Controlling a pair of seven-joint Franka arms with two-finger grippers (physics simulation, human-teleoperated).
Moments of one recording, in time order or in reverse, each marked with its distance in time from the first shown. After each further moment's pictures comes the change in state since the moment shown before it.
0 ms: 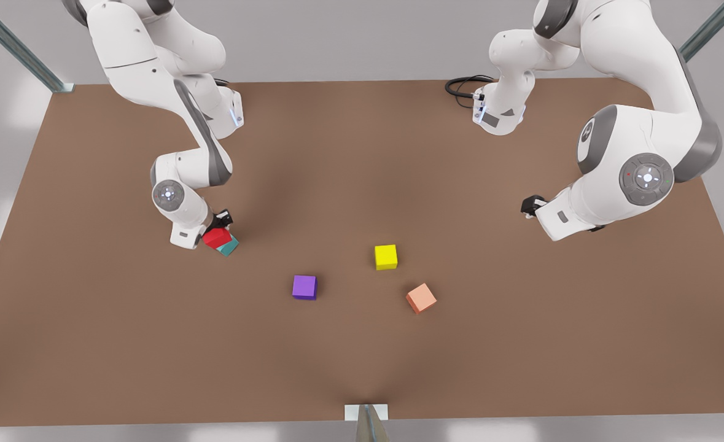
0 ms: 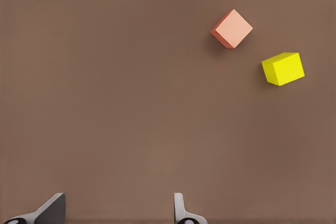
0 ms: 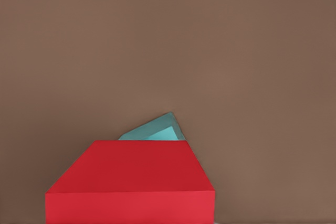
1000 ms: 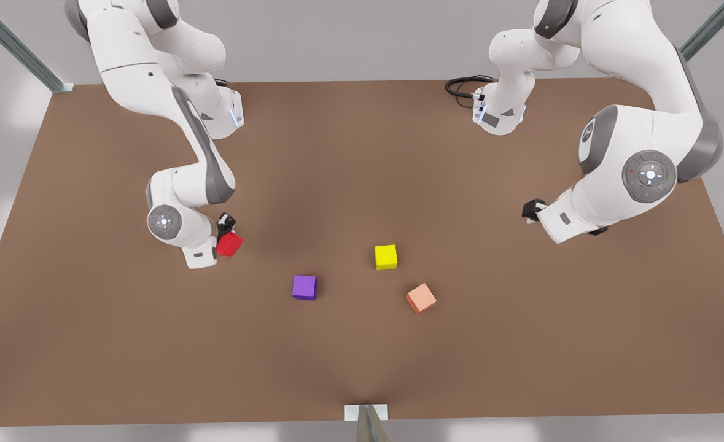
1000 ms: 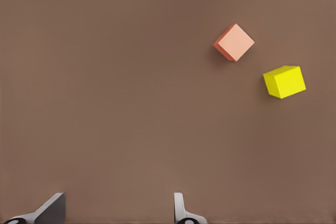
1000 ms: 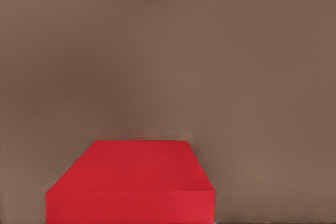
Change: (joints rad) left arm 0.001 0.000 0.000 0.000 0.004 0.040 -0.012; right arm 0.045 0.096 0.002 0.316 0.095 -0.335 -0.447
